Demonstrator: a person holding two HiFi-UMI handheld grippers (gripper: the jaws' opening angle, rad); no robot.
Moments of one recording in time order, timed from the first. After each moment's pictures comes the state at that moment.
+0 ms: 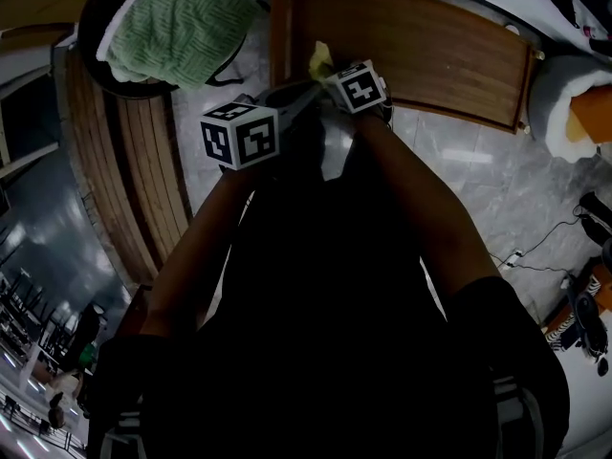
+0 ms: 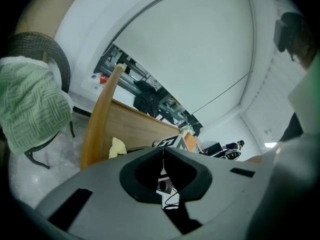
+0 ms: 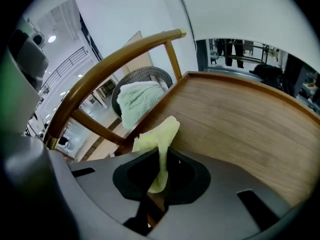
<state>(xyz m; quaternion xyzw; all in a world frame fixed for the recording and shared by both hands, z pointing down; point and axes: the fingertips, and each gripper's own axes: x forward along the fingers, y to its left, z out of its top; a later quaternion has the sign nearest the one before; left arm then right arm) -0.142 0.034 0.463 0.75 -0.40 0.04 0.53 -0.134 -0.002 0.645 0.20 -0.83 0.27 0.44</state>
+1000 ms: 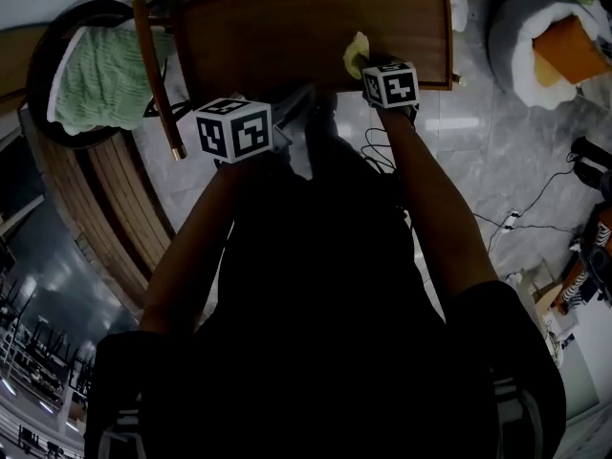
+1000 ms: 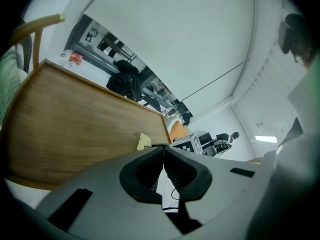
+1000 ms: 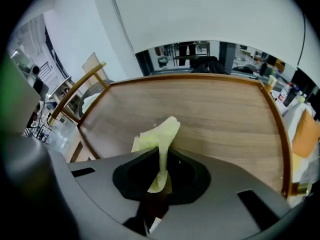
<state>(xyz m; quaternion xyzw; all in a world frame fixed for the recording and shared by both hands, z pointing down) 0.068 -0.011 0.479 0.77 -0.32 0.06 0.55 0.189 -0.073 0.638 0.38 -0.77 0.32 0.41</state>
